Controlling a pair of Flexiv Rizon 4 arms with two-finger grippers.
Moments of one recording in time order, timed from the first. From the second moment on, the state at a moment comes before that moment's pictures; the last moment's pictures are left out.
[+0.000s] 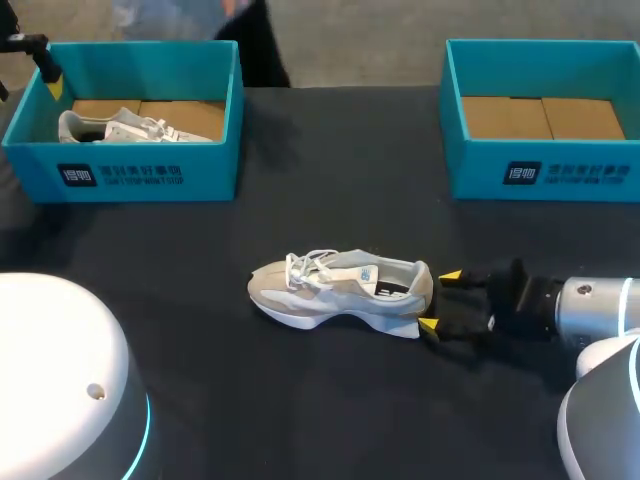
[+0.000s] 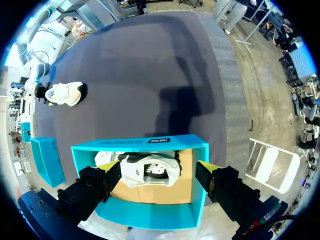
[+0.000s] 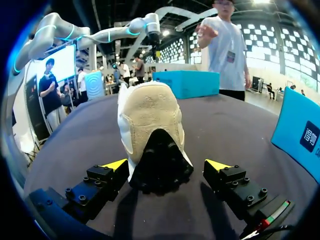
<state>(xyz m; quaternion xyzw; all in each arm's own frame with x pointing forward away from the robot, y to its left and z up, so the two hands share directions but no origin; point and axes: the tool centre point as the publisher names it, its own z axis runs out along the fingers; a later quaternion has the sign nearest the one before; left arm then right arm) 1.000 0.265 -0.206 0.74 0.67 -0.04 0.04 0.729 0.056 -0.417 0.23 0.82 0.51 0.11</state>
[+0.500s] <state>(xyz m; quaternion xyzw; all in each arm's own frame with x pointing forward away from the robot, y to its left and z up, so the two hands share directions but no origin) 1.000 0.265 -0.206 0.74 0.67 -0.04 0.04 0.733 0.071 -0.424 0.23 0.82 0.52 0.10</state>
